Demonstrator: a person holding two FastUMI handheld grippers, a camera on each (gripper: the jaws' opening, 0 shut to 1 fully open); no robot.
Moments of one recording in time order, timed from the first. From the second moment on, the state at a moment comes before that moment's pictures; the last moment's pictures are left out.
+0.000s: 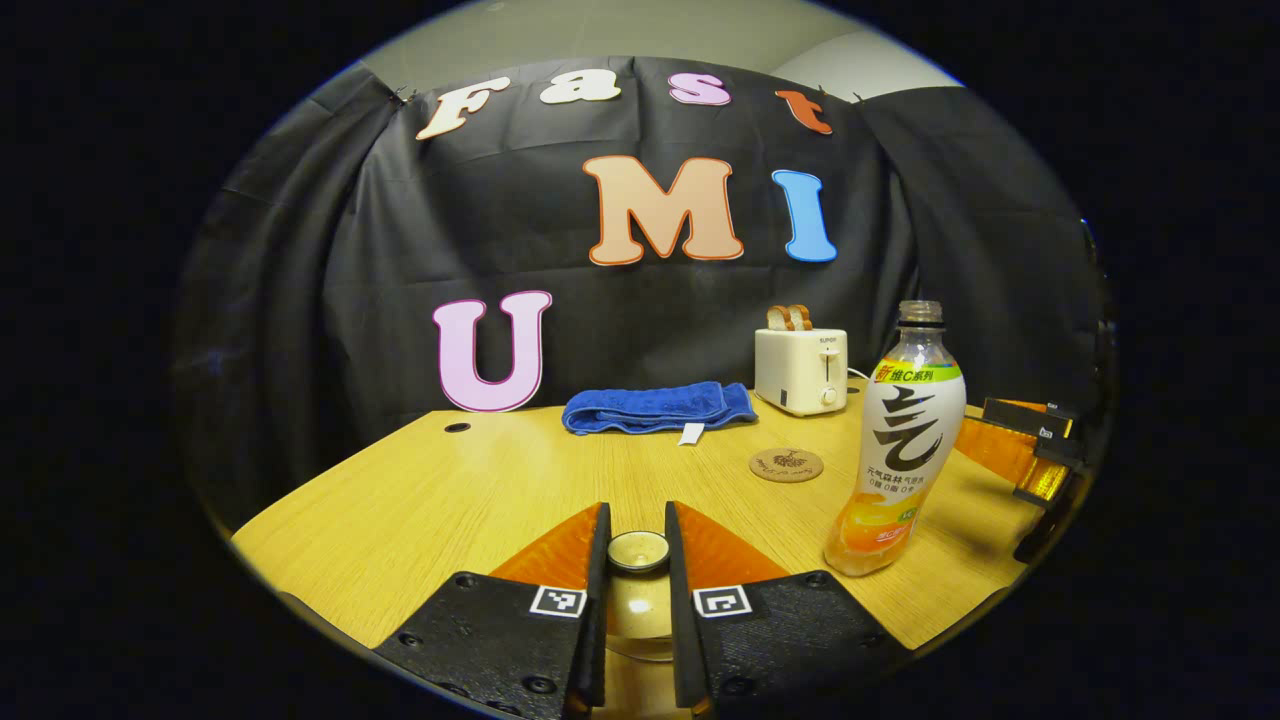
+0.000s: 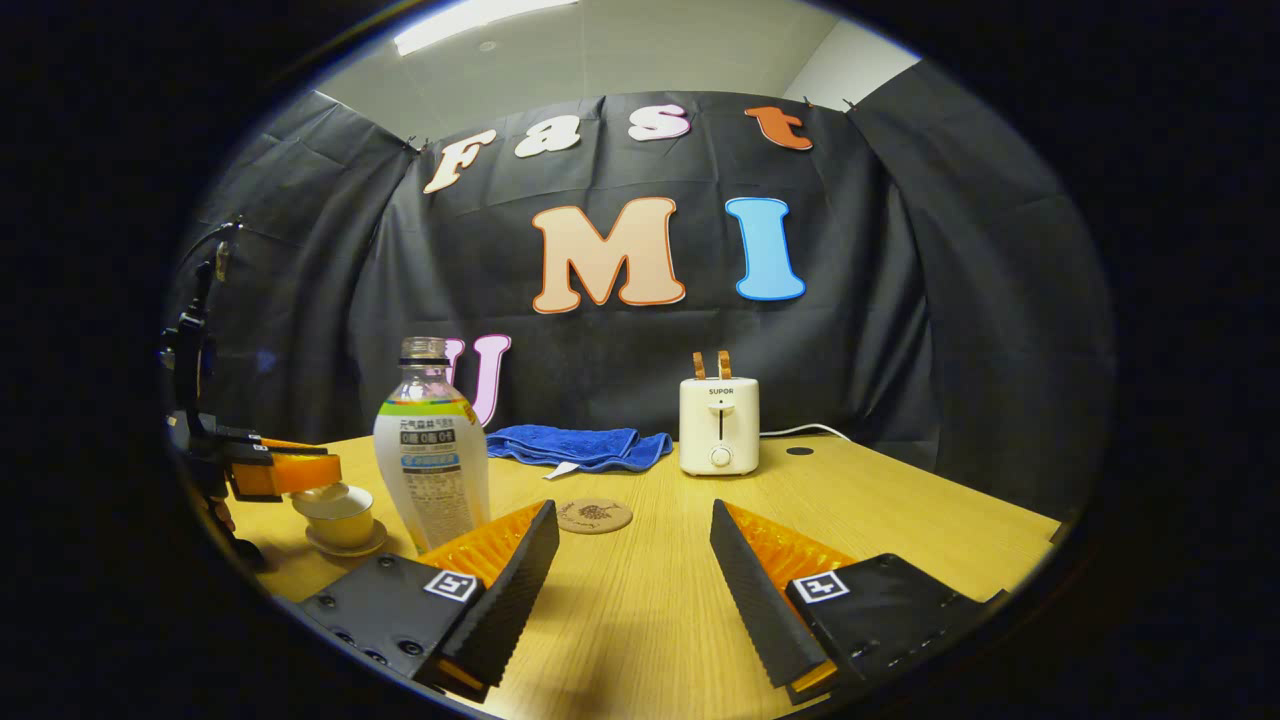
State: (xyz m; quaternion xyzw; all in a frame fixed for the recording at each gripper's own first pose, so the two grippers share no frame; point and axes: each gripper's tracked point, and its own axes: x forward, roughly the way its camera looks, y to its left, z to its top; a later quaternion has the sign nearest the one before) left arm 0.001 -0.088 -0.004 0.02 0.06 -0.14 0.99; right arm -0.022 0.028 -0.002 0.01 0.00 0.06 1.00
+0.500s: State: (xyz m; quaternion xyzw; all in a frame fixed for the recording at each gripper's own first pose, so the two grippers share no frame) left arm -0.018 -0.055 0.013 0.01 0.03 -0.10 0.99; right arm -0.048 0.086 -0.006 0.00 0.01 0.14 0.99
